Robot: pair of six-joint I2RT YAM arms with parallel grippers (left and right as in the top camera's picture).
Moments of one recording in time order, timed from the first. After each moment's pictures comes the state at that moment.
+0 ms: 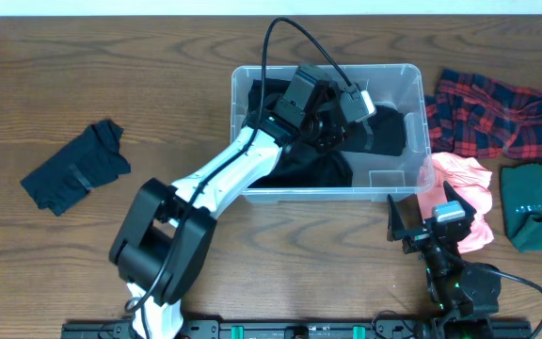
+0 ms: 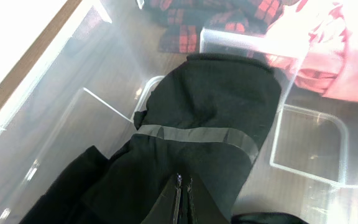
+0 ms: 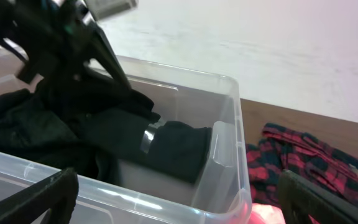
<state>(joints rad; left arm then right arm) -0.62 1.96 1.41 -0.16 0.39 0.48 0.08 0.01 0.01 -0.06 -0.14 -0.08</state>
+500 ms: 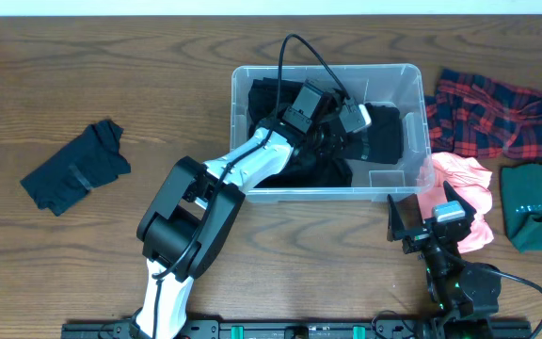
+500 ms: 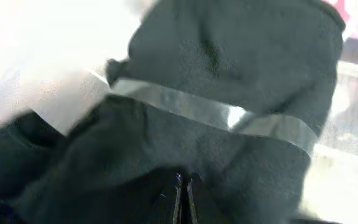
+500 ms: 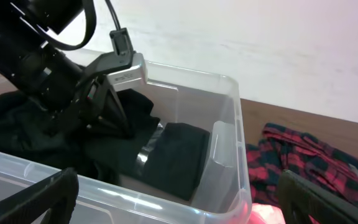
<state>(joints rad) -0.63 2.11 1.41 -0.10 0.35 0.48 0.08 0.01 0.01 -0.06 -0.14 -0.08</state>
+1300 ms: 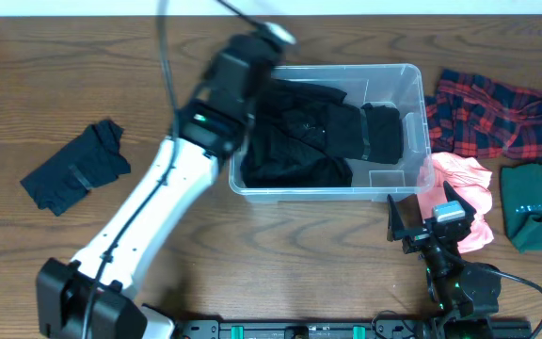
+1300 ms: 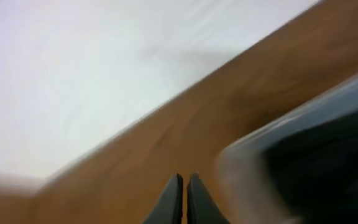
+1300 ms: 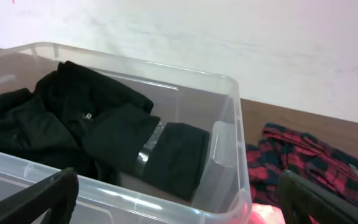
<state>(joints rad) -0.45 1.59 1.40 -0.39 -0.46 0.34 0.08 0.01 0.01 -0.06 -0.14 -0.08</state>
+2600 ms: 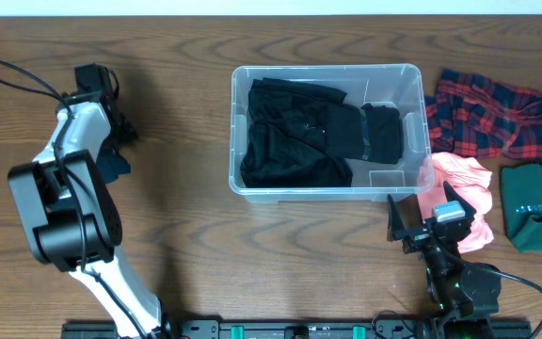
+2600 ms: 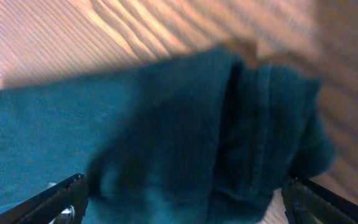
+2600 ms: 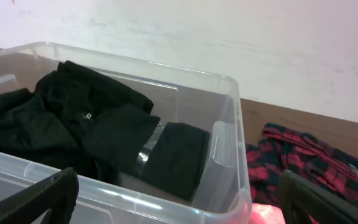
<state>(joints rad) 0.25 2.05 1.38 -0.66 -0.40 -0.35 0.08 0.01 0.01 -0.06 -0.14 -0.08</state>
